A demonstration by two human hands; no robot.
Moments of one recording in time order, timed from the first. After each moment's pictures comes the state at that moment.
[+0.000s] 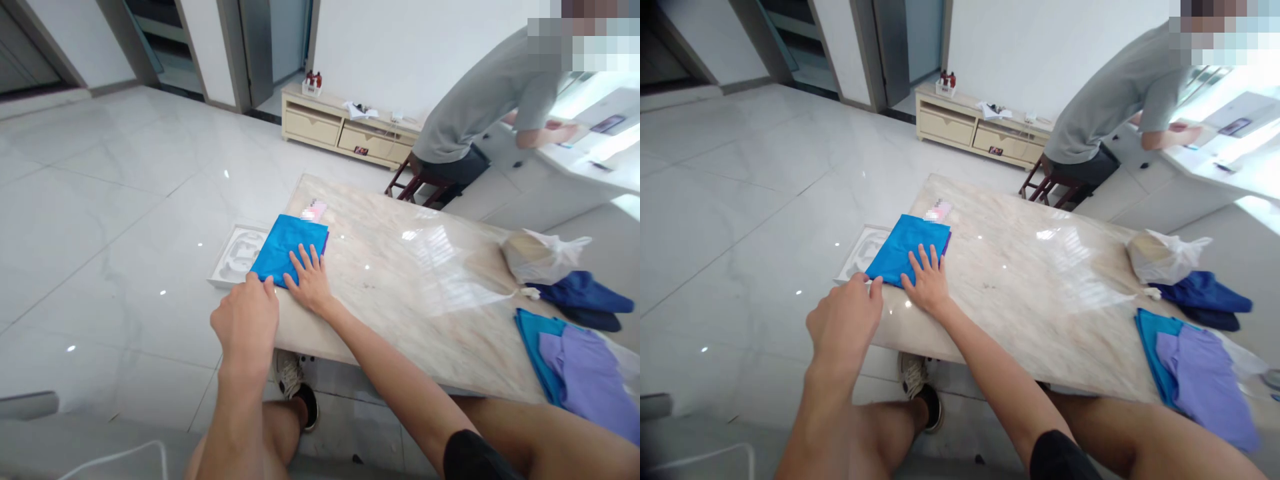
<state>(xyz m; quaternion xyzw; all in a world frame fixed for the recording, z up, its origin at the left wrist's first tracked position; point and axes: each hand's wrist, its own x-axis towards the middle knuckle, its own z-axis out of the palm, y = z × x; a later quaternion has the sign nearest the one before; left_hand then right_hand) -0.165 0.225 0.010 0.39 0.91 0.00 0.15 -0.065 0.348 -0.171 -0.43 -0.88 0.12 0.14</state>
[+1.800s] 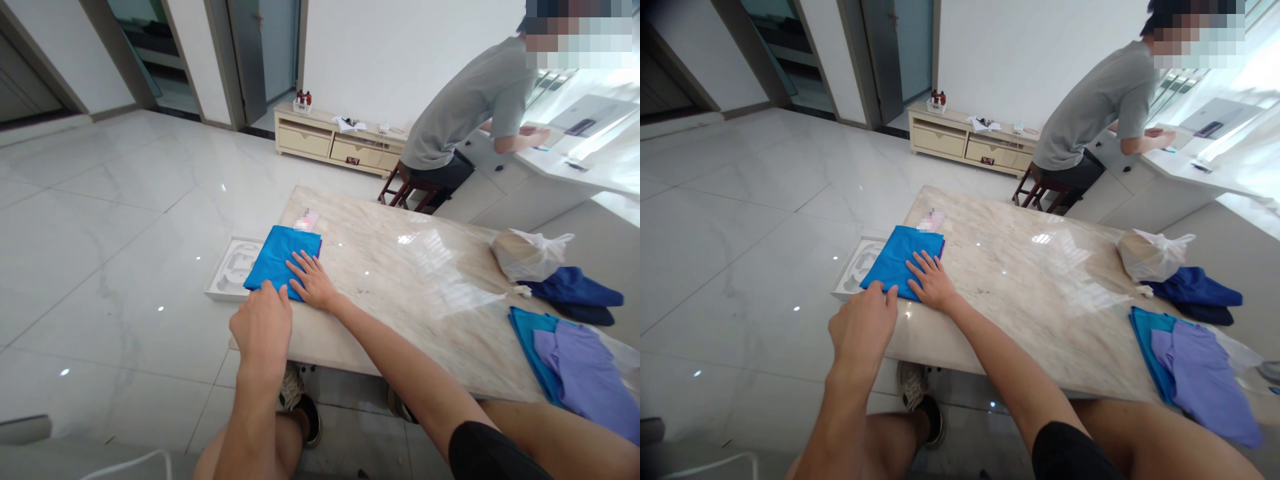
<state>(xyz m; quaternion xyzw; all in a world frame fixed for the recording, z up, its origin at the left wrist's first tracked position) -0.142 0.233 0.017 0.43 0.89 0.01 0.16 -0.035 0.387 -0.169 -0.31 -0.94 0.11 0.13</state>
